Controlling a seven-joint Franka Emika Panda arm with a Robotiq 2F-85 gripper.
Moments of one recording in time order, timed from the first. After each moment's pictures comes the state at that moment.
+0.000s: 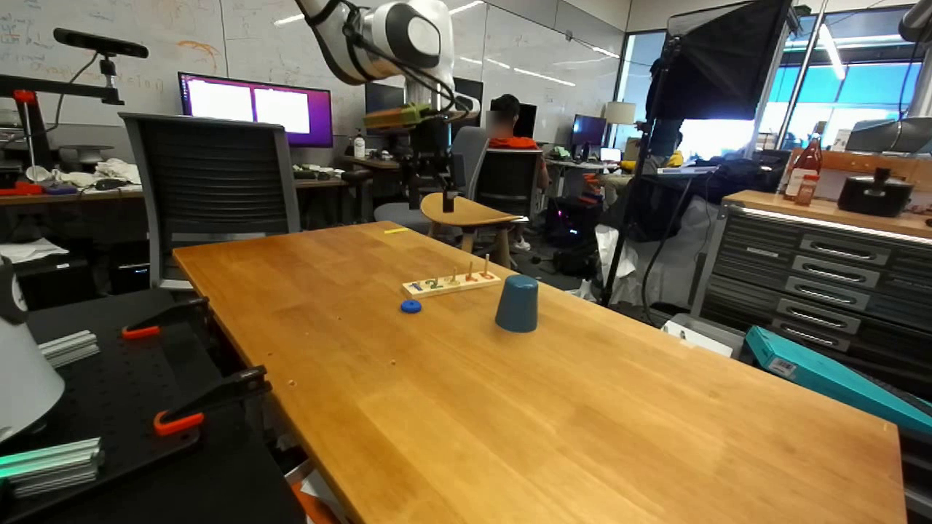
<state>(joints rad) 0.15 0.26 -0.05 -2.07 -0.19 2.28 0.14</state>
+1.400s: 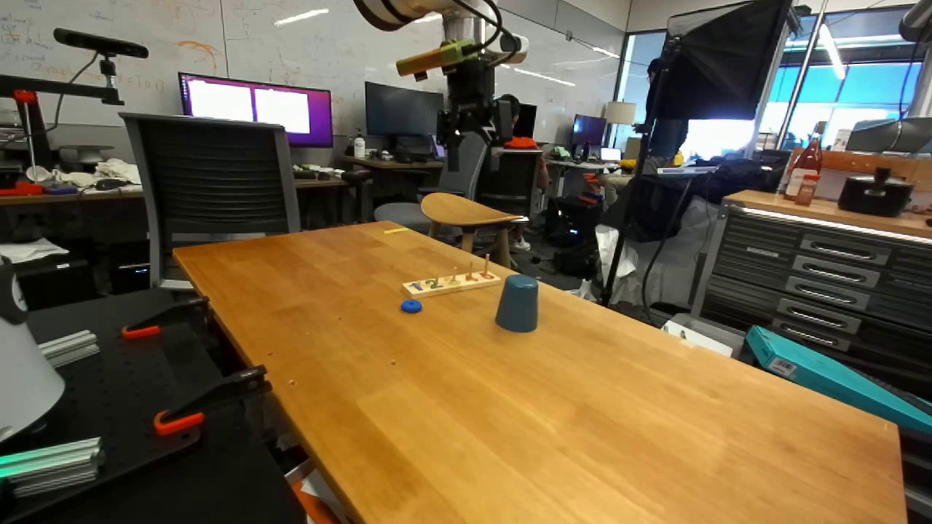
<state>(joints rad) 0.00 0.16 -0.05 -2.02 -0.17 2.20 0.04</state>
